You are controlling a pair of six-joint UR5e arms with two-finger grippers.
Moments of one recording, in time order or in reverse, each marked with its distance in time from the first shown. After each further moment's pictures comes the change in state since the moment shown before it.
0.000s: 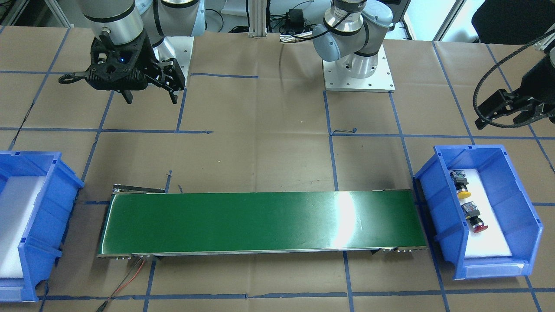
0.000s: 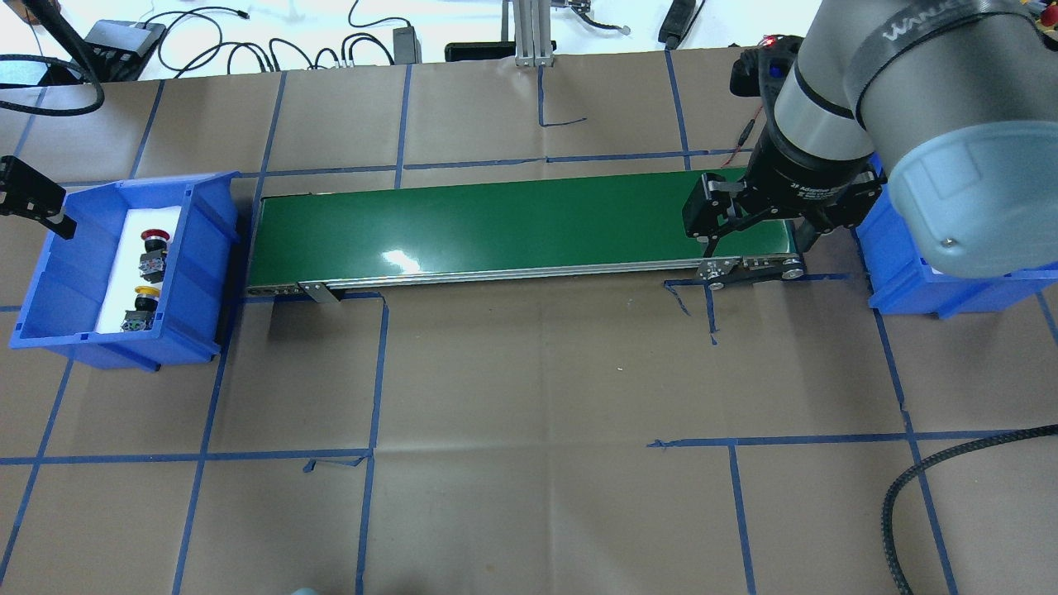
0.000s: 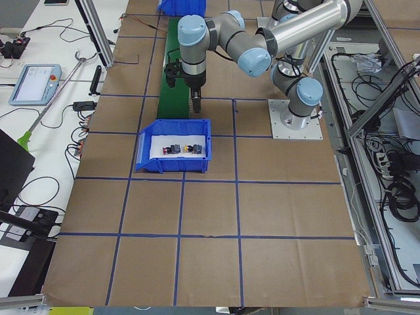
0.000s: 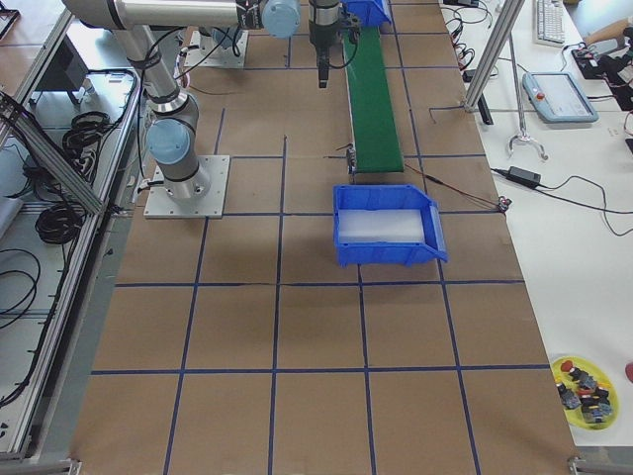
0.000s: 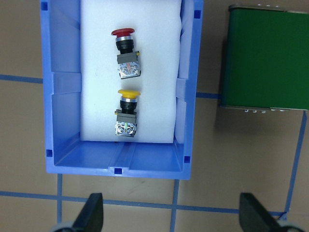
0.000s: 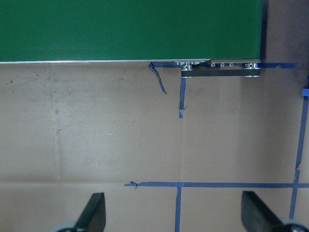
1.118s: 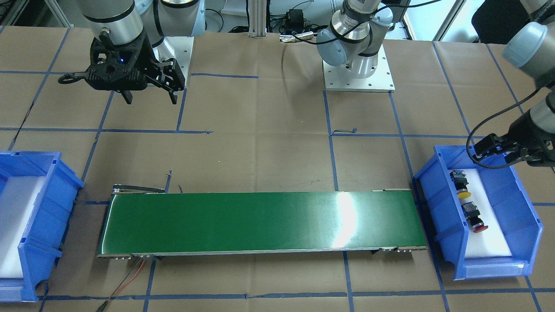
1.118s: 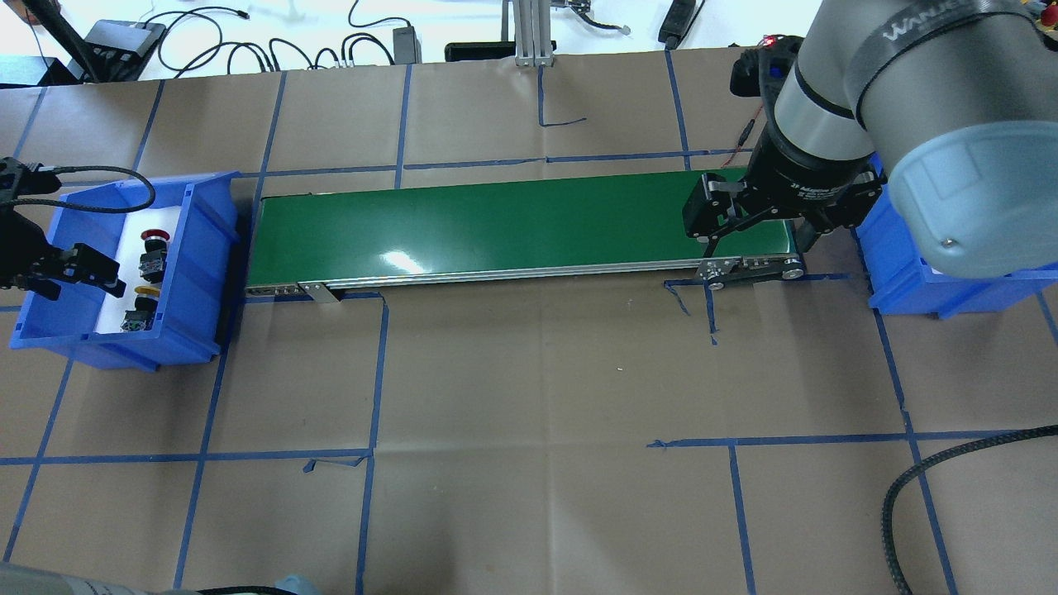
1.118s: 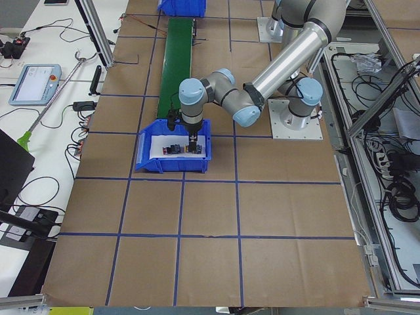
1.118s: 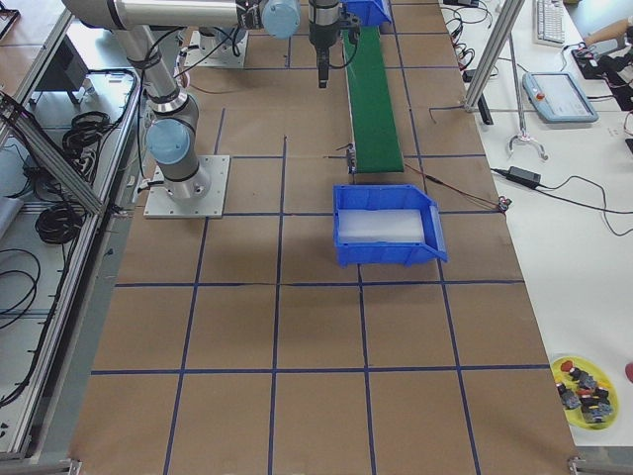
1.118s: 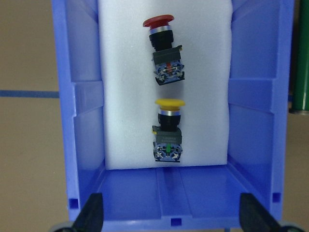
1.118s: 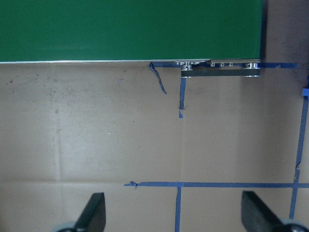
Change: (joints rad) left arm 0.068 -0.196 -0.231 0.445 -0.013 0.144; right arm 0.000 0.000 0.000 0.000 0.000 0.000
